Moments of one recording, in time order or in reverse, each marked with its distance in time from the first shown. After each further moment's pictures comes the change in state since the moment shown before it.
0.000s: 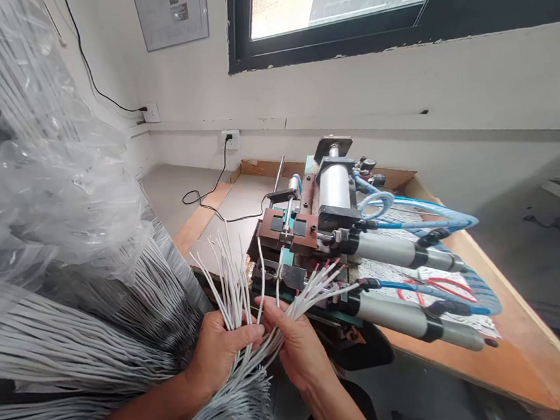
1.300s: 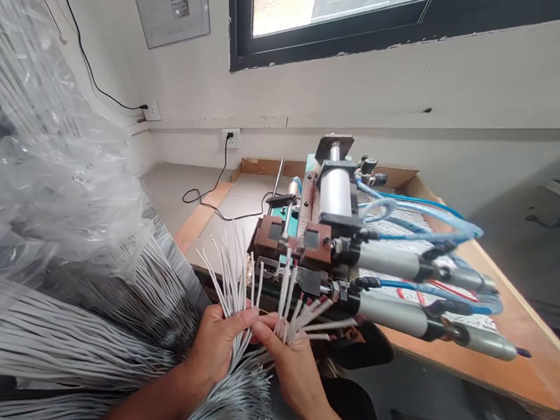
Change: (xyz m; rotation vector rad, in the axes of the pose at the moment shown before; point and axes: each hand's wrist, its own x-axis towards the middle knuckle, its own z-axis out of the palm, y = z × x) left_hand 0.005 0.008 0.003 -0.226 0.054 -0.119; right_hand -0.012 0.021 -0.008 -0.301 -0.044 -0.214
